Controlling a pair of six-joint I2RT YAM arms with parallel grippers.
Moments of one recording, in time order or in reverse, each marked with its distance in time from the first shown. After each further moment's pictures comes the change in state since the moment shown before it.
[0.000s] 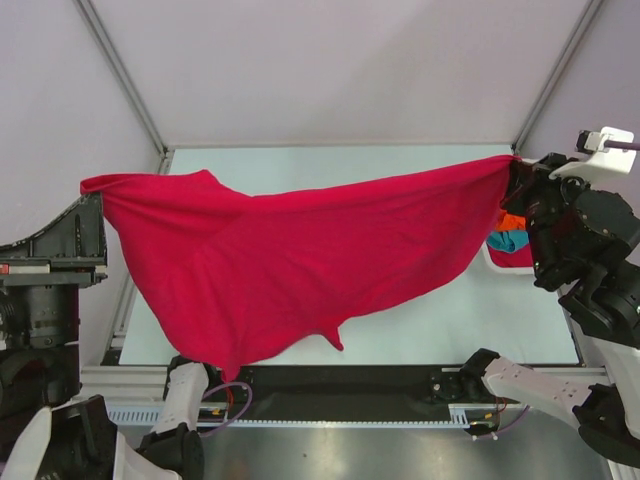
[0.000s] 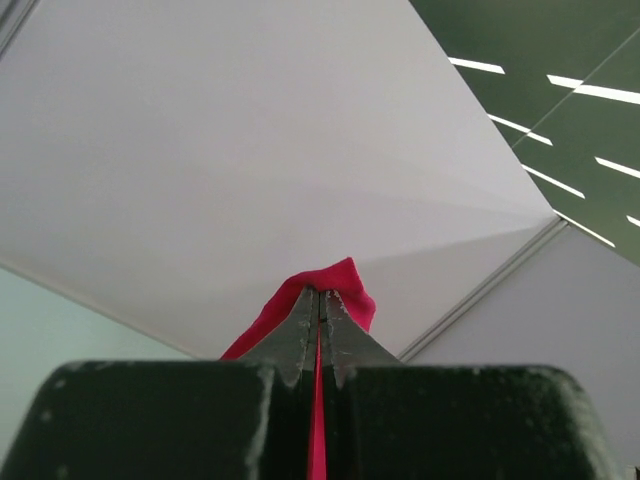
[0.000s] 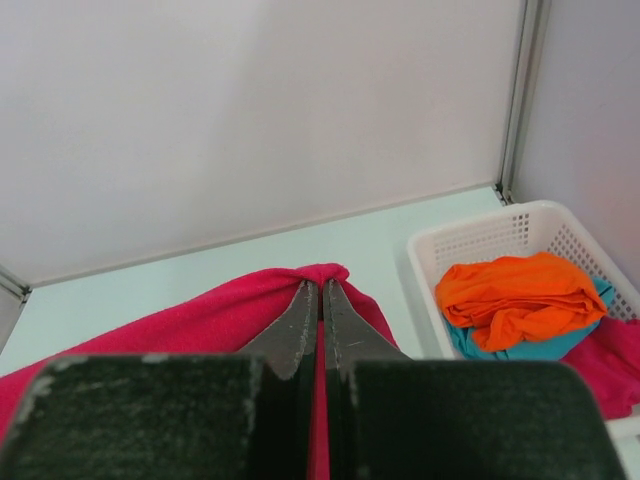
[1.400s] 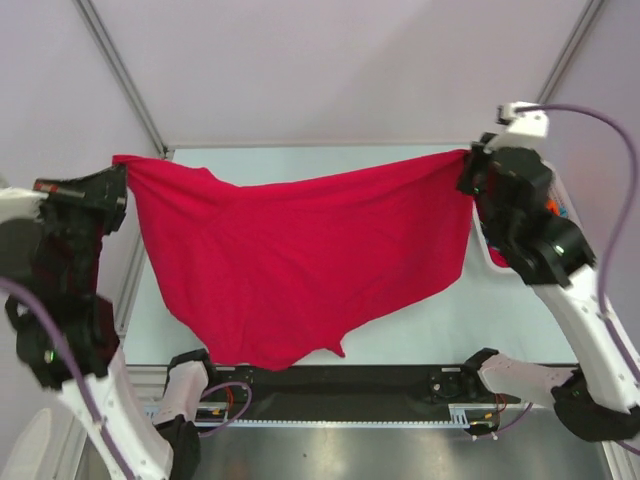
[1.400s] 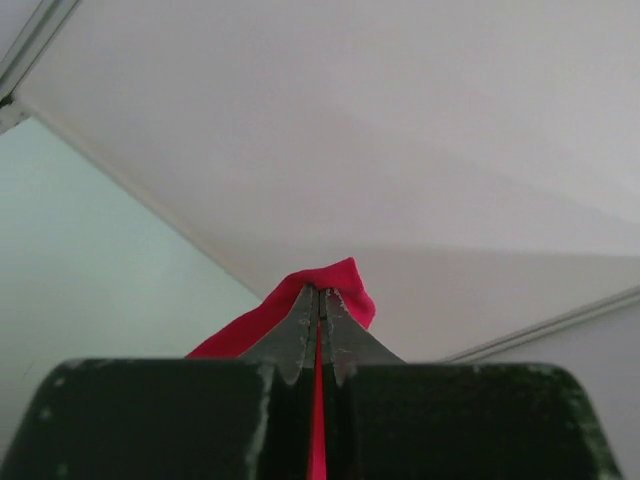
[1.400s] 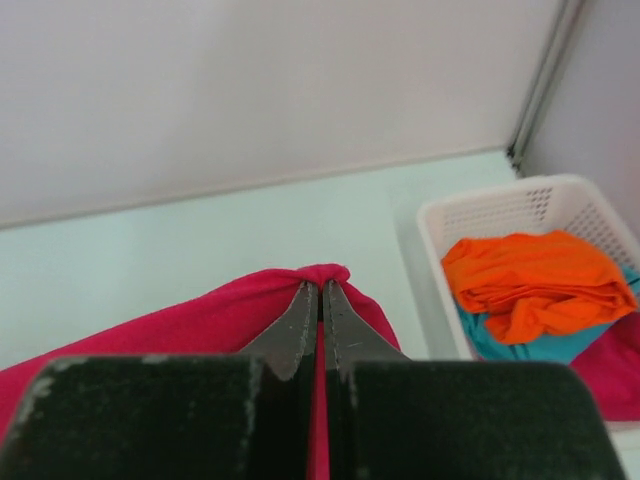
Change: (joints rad) left arm 0.000 0.044 -0.284 0.043 -0.062 0.010; right arm -0.098 0.134 -0.060 0.037 -0.119 0.016
